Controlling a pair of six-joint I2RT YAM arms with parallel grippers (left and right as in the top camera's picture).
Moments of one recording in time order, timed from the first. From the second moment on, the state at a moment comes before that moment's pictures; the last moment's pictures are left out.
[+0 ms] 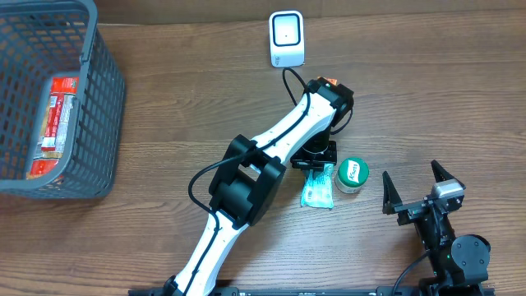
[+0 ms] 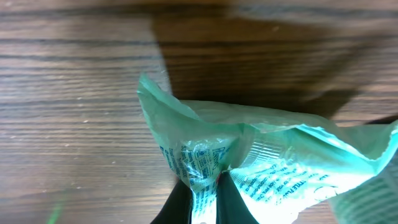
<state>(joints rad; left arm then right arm) -0.69 2.43 2.03 -1.48 0.18 -0.61 0.12 0.01 0.02 -0.02 -0.12 0.02</state>
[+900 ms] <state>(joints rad) -0.54 2.34 2.07 -1.48 0.26 -0.43 0.12 0.01 0.02 -0.02 -0.12 0.02</state>
